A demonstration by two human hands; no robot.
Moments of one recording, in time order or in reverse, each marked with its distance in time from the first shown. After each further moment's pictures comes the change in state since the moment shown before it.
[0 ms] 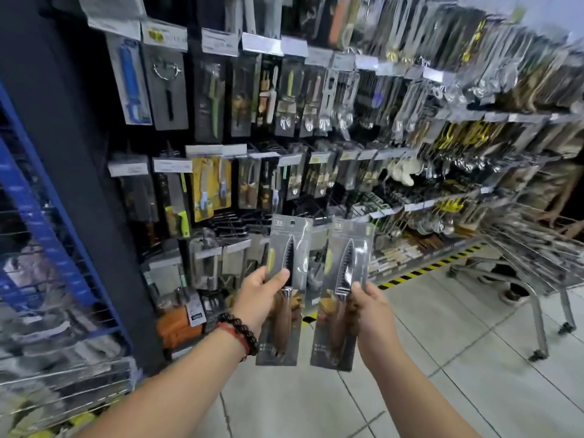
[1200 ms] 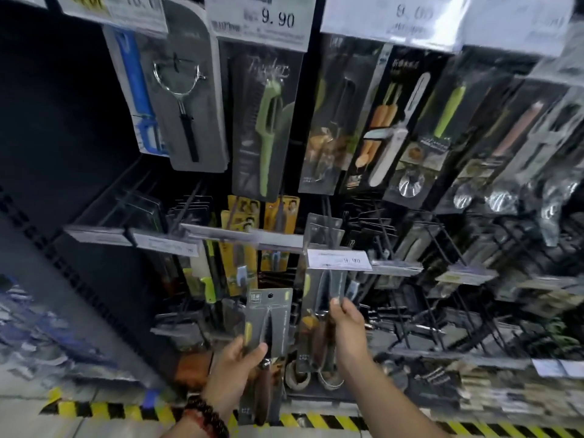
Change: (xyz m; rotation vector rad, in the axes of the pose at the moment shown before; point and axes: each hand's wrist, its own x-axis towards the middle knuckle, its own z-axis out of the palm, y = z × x) left_hand 0.343 -0.032 -0.086 -0.247 0.501 -0.276; right_hand 0.435 -0.017 0.278 -0.199 -0.444 0.186
